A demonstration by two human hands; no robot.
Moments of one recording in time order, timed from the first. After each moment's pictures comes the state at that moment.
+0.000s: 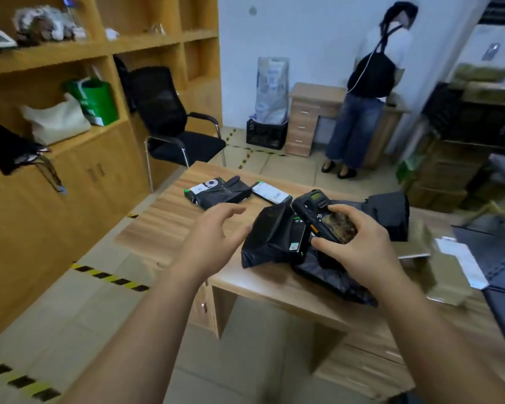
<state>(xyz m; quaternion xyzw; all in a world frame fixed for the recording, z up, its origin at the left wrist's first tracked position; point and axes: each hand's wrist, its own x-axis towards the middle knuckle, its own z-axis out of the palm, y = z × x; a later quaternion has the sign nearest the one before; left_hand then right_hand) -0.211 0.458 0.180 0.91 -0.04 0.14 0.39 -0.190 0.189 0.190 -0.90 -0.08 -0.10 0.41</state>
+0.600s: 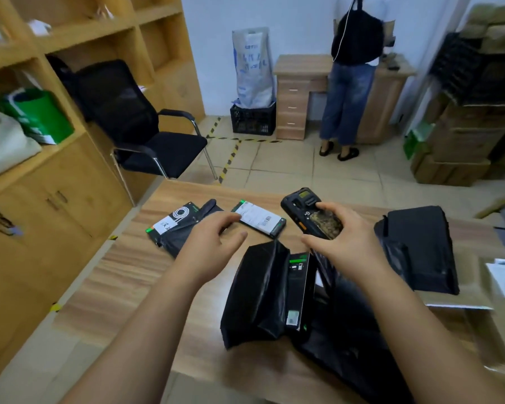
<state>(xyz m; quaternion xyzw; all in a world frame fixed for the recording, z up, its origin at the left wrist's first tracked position) 0.061 0.435 0.131 0.93 -0.04 0.06 0.36 0.071 0.178 0.130 -0.90 -0.02 -0.07 0.44</state>
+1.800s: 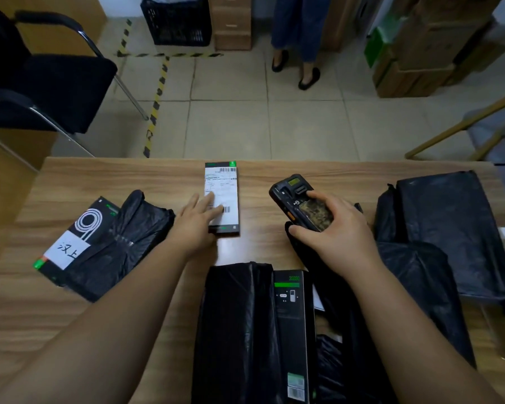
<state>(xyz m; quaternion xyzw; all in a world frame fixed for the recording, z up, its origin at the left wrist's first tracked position) 0.320 0.434 -0.082 0.96 -0.16 -0.21 0.08 0.218 0.169 0.020 -0.91 0.14 -0.01 0.38</state>
